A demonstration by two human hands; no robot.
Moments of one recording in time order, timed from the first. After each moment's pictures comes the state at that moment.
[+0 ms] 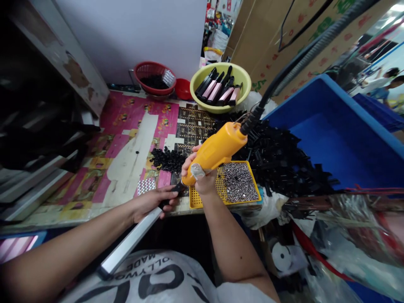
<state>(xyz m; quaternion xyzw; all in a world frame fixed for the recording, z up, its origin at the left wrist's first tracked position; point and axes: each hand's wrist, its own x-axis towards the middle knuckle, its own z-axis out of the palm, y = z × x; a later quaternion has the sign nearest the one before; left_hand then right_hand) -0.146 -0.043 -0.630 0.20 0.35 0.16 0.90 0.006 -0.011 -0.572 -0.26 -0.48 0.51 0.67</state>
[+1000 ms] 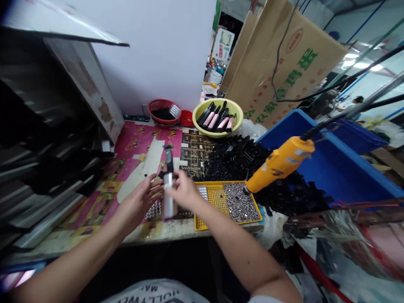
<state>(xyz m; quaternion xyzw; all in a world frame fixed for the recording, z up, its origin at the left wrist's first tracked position) -0.181 -0.018 -0.586 0.23 0.43 0.52 0.70 -0.033 0.016 -0.585 -0.56 -0.69 0.39 0.25</state>
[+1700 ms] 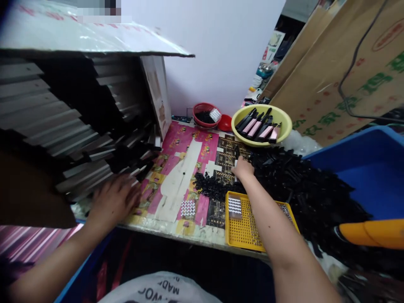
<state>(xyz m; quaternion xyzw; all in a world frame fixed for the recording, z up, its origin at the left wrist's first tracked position) -0.356 -0.061 -0.626 0.68 0.72 0.13 -0.07 0.029 0.142 -0.600 -0.75 -0.65 0.03 -0.10</state>
